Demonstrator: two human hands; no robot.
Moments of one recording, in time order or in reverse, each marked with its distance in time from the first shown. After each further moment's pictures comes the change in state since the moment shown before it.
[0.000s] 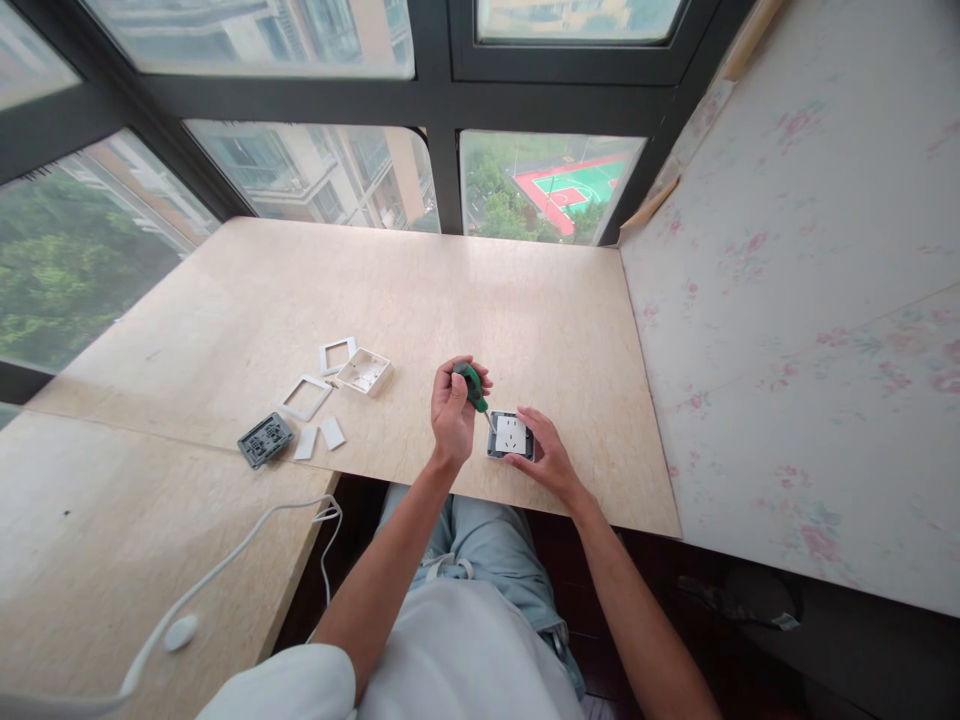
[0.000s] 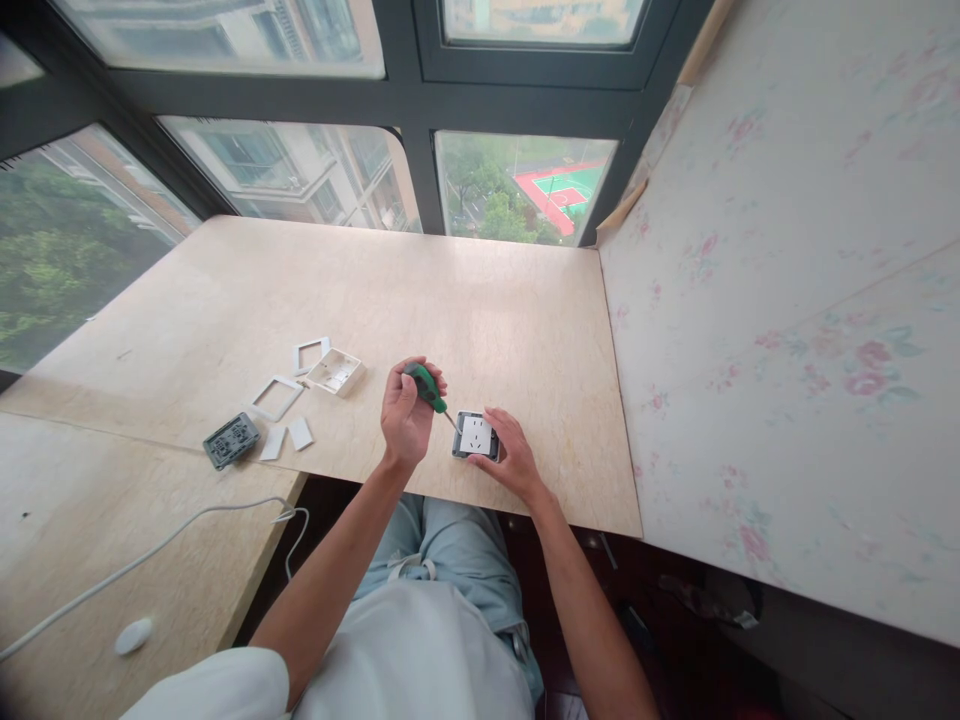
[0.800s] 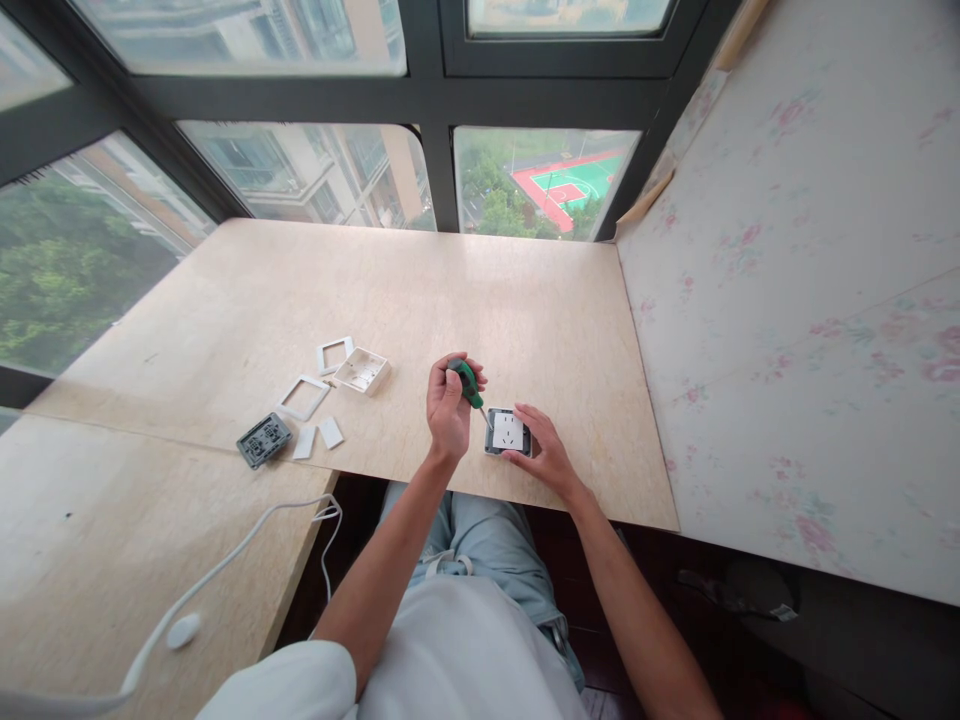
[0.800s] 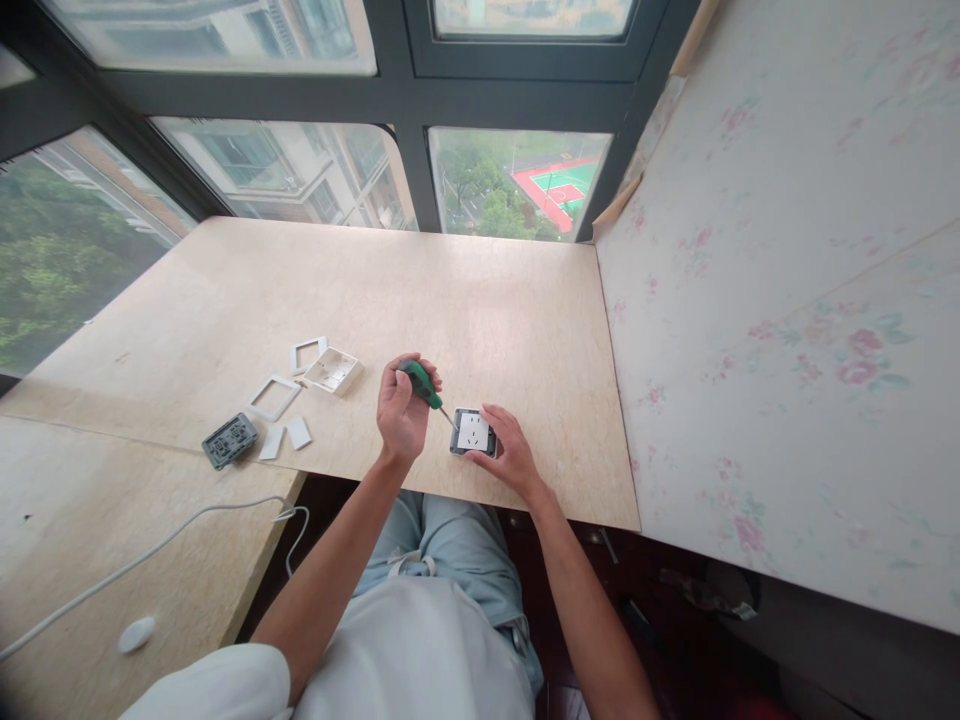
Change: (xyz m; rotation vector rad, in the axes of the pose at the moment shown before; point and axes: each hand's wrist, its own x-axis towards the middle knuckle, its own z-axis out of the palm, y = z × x) left_hand 0.001 0.000 0.001 0.027 -0.004 0.033; right_hand 0.000 -0.001 -0.001 -0.007 -0.002 0.008
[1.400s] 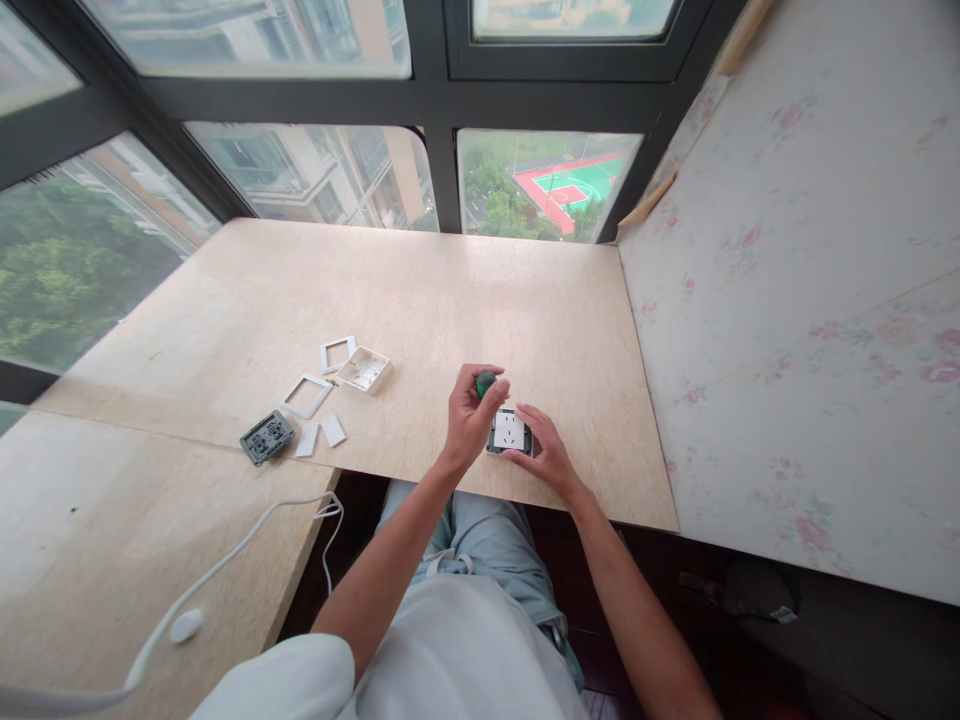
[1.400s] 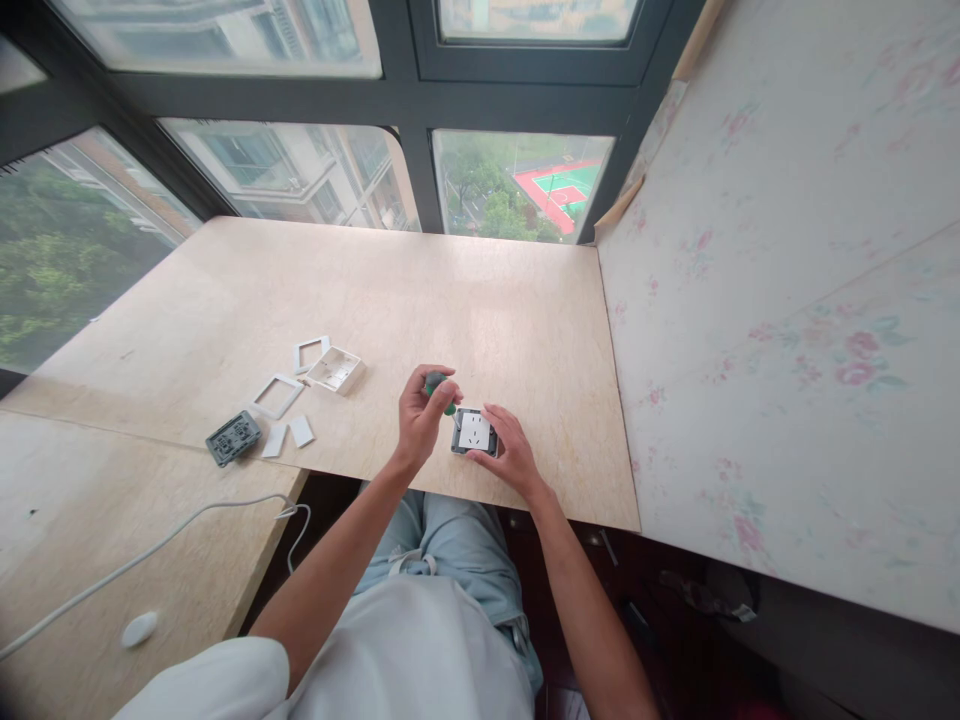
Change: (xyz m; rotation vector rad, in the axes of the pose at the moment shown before) left_hand -0.010 -0.002 0.006 0.367 -0.129 0.030; right_hand -0.001 0.005 0.003 -0.004 0.013 -0.040
